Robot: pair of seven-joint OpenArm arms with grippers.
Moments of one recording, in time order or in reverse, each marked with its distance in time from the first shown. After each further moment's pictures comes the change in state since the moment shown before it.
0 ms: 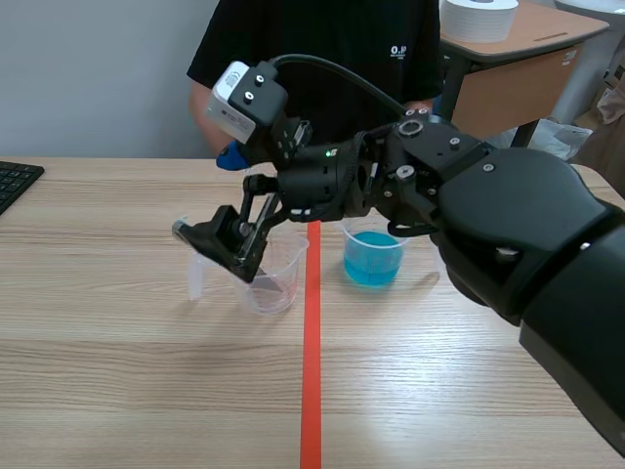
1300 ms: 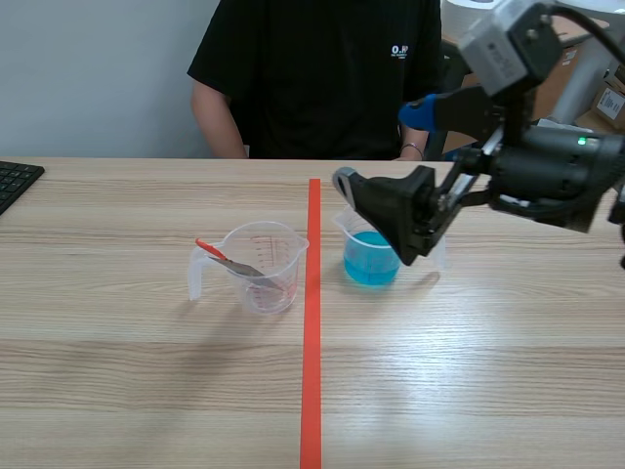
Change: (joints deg) left arm -4.1 -0.3 -13.7 16.3 5.2 -10.4 -2.2; right arm -25.2 24.9 21.9 29.3 20.3 -8.5 -2.5
